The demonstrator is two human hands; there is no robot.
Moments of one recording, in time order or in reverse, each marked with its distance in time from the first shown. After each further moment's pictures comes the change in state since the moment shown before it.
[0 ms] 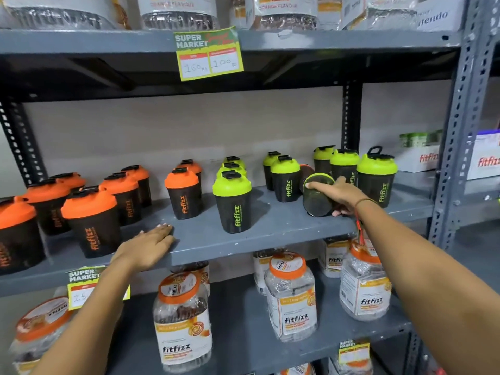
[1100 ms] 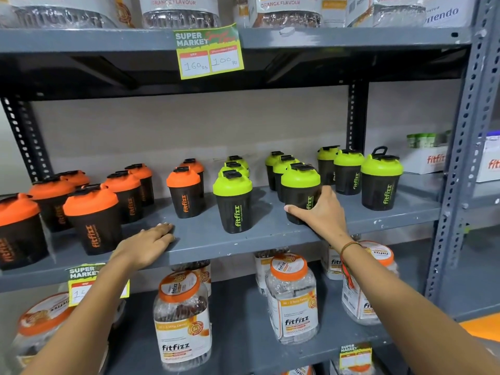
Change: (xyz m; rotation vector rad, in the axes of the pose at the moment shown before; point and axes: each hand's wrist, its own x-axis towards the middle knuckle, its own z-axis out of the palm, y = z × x) left_hand -0.003 -0.002 -0.004 -0.092 -0.015 -0.083; right_hand -0.043 0.014 0.068 0.026 0.334 -0.363
